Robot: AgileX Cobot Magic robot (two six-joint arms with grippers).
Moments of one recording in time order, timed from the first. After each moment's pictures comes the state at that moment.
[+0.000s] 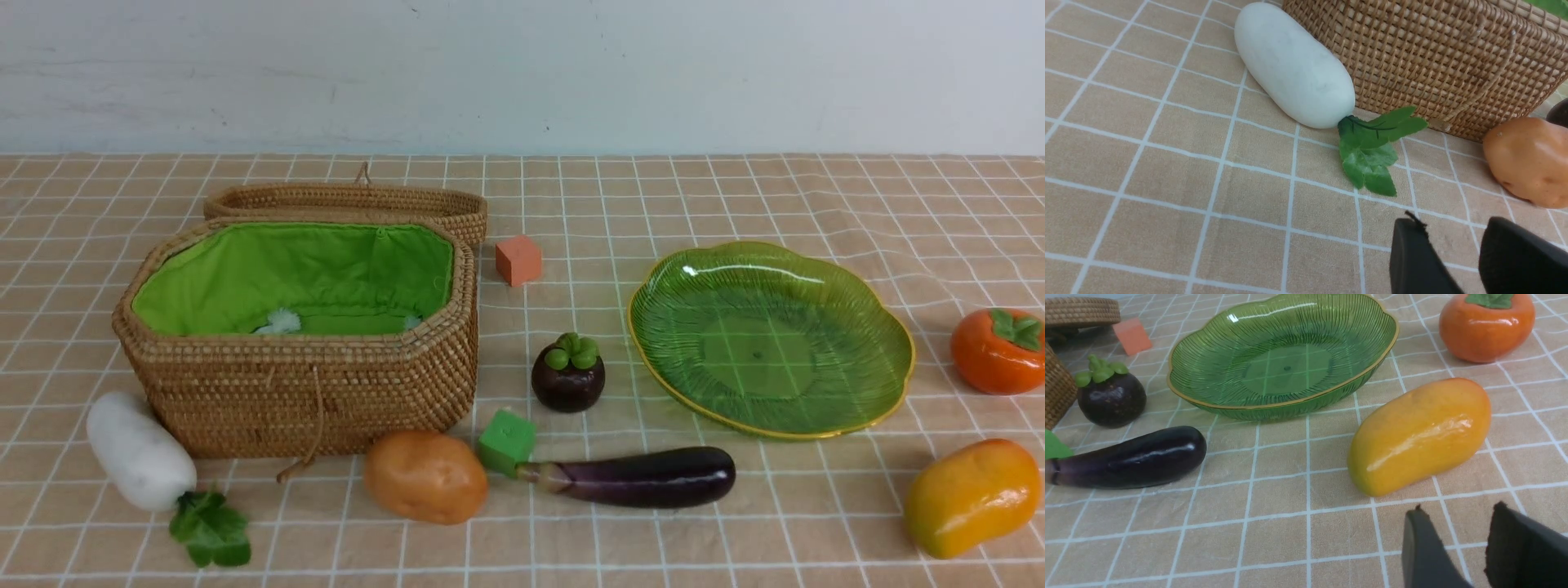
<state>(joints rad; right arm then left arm) 0.04 -0.01 0.02 0.06 0.38 0.11 -0.11 -0.01 0.03 0.01 0.38 -0.41</state>
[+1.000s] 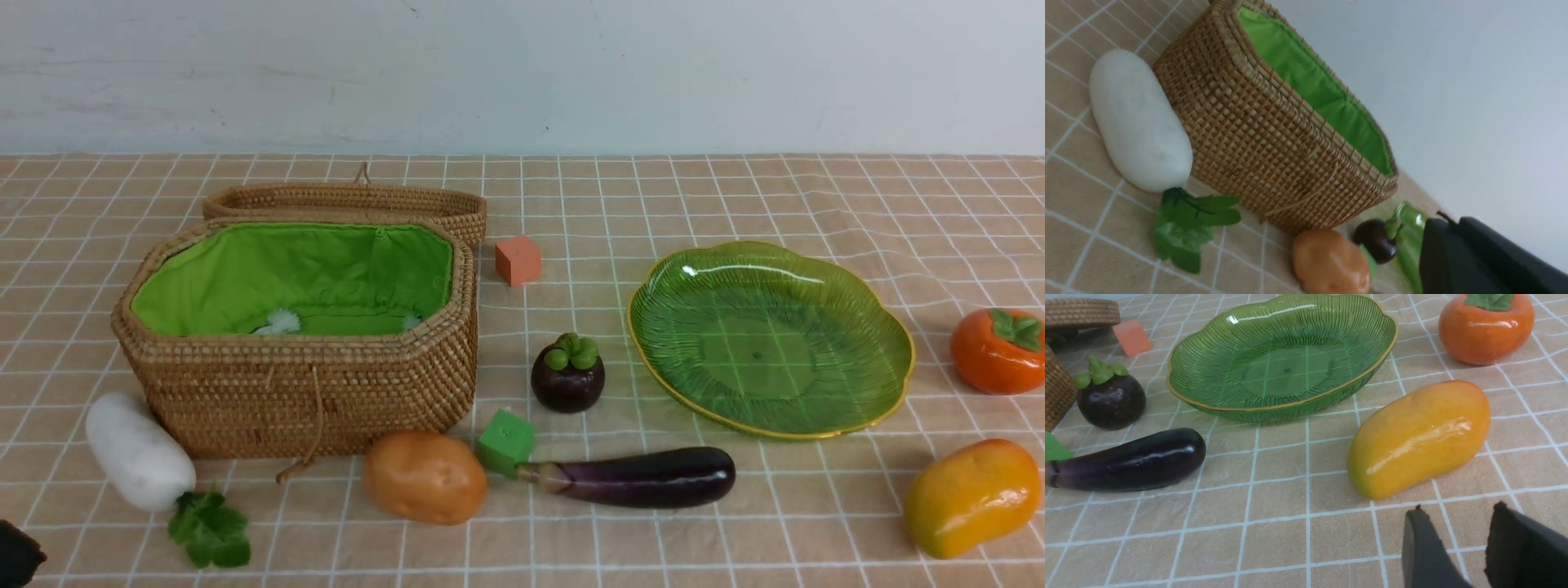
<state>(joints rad) 0.04 -0.01 0.02 0.07 0.37 0.12 -0.11 0.11 -0.19 -0.29 0.33 -0.53</state>
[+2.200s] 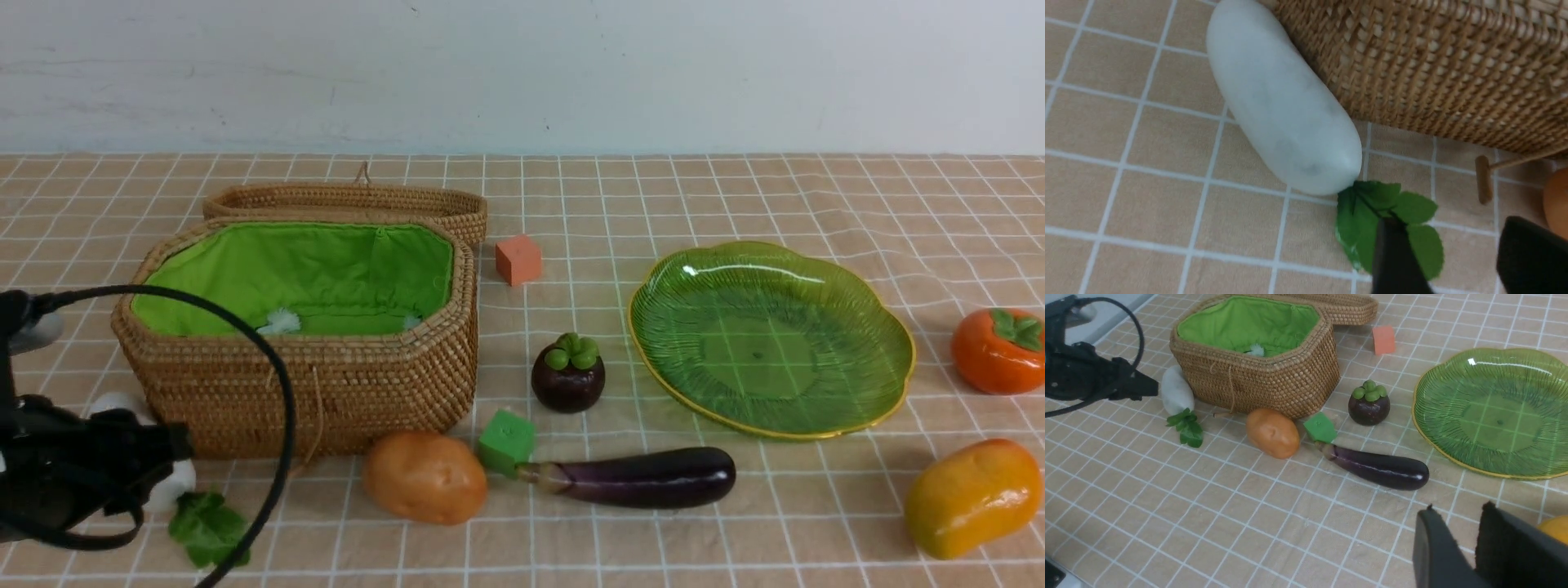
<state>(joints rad) 0.23 0.43 -0.94 0.40 1.08 -0.18 -0.11 1.14 -0.55 0.02 0.30 -0.39</state>
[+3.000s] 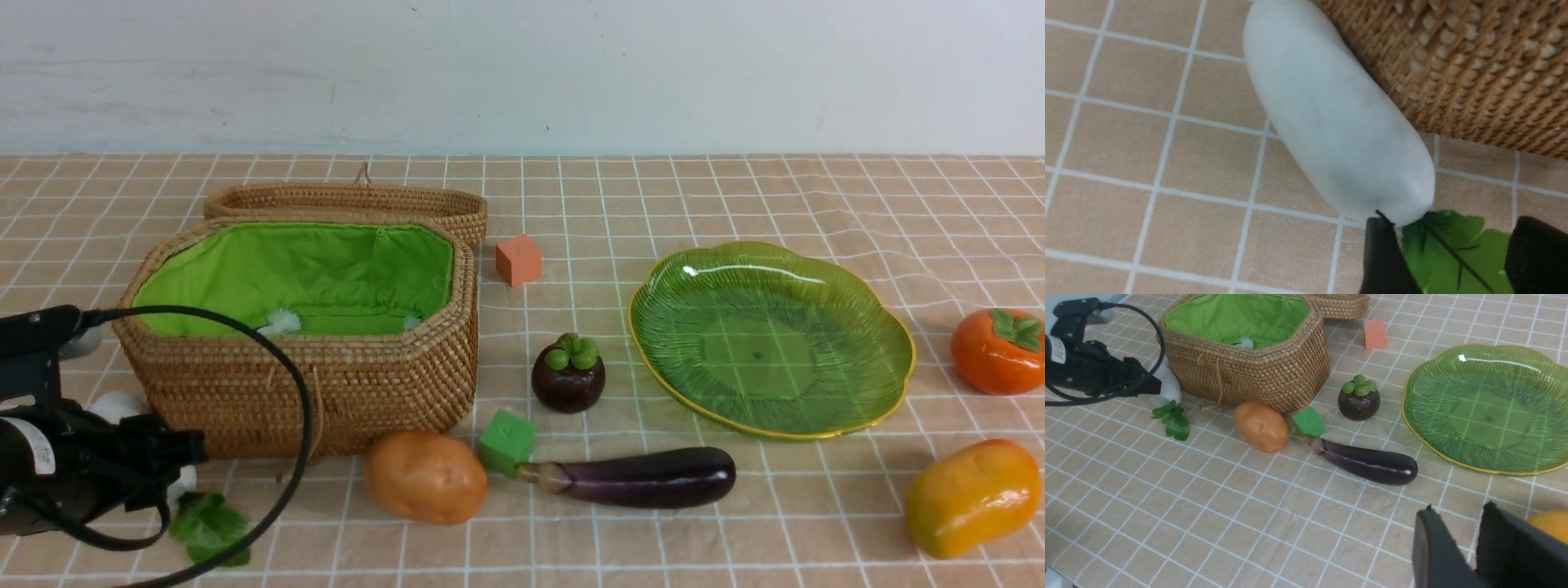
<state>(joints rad) 0.23 0.44 -0.91 0.38 1.06 -0.18 -0.09 1.23 -0.56 0.25 0.26 -0.57</state>
